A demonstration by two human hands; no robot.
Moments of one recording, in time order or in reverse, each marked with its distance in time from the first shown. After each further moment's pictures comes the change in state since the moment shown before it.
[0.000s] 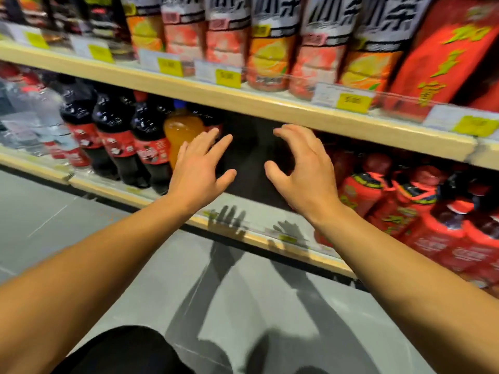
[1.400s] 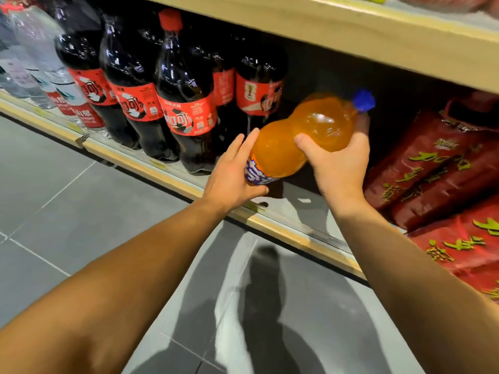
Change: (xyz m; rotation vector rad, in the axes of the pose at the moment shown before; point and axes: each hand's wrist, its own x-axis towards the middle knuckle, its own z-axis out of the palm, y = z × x) left_hand -0.006 -0.124 0.135 -0.360 -0.251 -0.285; right_hand 0.056 0.036 0.182 0.593 0.160 0.523
